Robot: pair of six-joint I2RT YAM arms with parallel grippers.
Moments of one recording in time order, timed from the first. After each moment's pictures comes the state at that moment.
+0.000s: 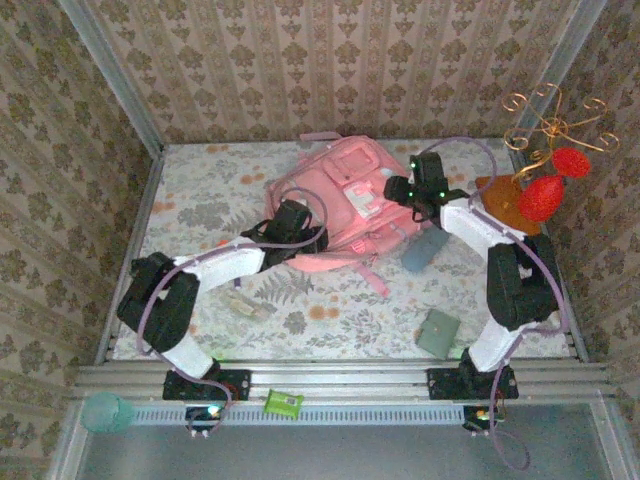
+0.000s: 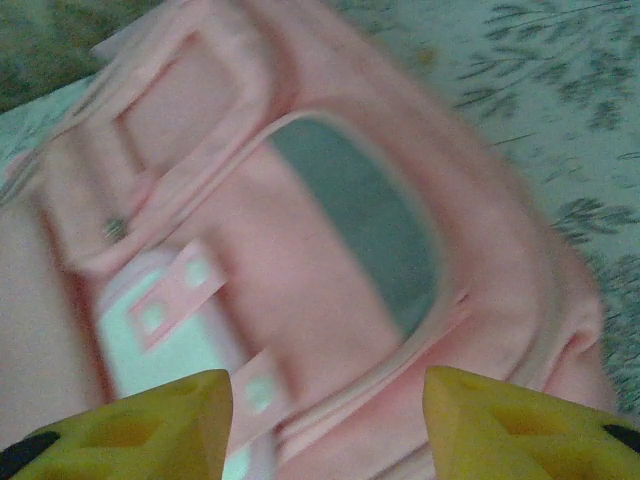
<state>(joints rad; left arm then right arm) -0.69 1.63 0.94 -0.14 -0.05 -0.58 0.19 1.75 1.22 -0.21 -0.01 0.47</state>
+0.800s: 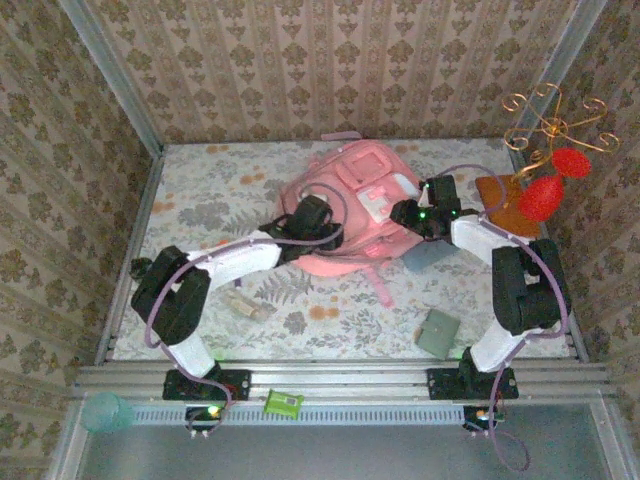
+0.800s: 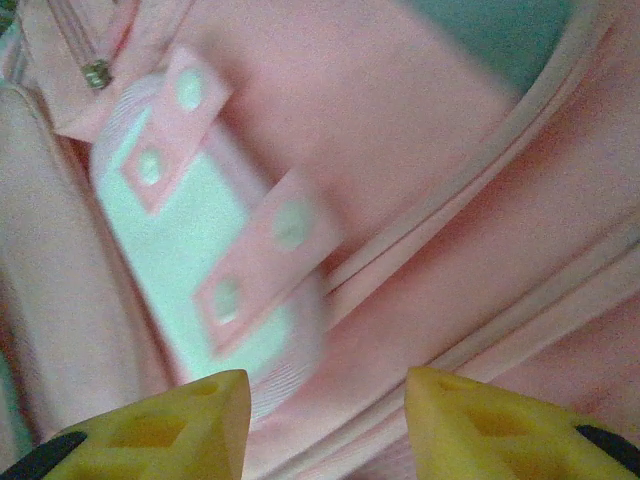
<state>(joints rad) -0.83 1.70 1.09 -0.20 -0.11 -0.58 0.14 1.65 0.97 -0.14 -0.28 0.57</state>
